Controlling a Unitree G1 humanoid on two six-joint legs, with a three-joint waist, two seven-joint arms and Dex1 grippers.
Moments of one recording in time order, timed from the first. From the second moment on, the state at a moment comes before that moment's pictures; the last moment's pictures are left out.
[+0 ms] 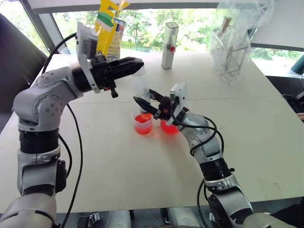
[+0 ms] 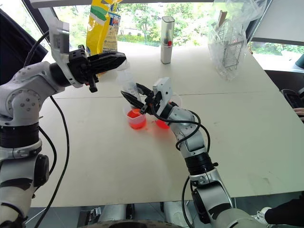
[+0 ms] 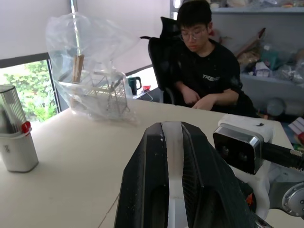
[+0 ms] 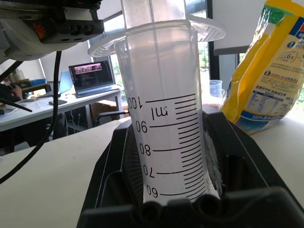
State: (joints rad) left arm -0.81 0.61 0.12 -0.13 -0.74 0.73 -0.89; right arm -0.55 -0.09 0.17 0.06 0.30 0.09 0.70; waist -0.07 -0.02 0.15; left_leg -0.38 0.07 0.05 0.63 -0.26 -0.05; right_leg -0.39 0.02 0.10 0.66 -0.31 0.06
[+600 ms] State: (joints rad) left arm -0.73 0.62 0.10 -0.13 -0.68 0.64 -0.90; right arm -0.61 -0.09 0.17 0.06 0.32 0.22 0.69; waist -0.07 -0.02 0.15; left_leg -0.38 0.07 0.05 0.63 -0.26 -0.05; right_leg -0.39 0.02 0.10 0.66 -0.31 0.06
